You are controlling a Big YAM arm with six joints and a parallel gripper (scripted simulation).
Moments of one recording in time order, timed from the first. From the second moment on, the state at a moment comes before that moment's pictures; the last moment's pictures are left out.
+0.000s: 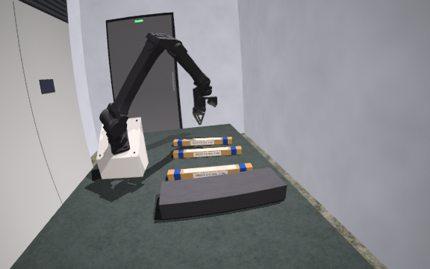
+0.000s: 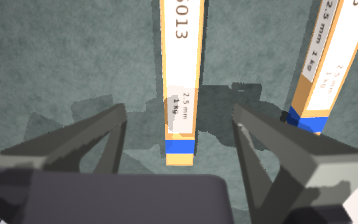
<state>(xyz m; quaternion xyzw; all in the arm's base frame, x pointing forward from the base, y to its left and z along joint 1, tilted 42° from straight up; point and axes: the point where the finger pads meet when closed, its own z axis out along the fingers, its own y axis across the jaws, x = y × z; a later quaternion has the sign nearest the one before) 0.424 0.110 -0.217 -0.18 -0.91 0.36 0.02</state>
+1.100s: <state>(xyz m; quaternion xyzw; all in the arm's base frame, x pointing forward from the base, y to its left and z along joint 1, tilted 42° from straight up) 0.425 0.106 -0.217 -0.18 -0.91 0.36 0.02</state>
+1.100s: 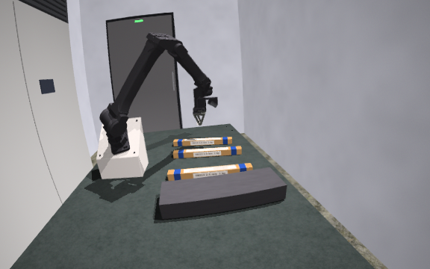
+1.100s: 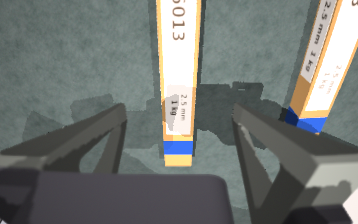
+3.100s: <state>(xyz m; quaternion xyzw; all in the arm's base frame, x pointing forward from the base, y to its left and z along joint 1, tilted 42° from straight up) 0.417 0.048 -0.279 -0.19 -0.91 0.36 0.01</state>
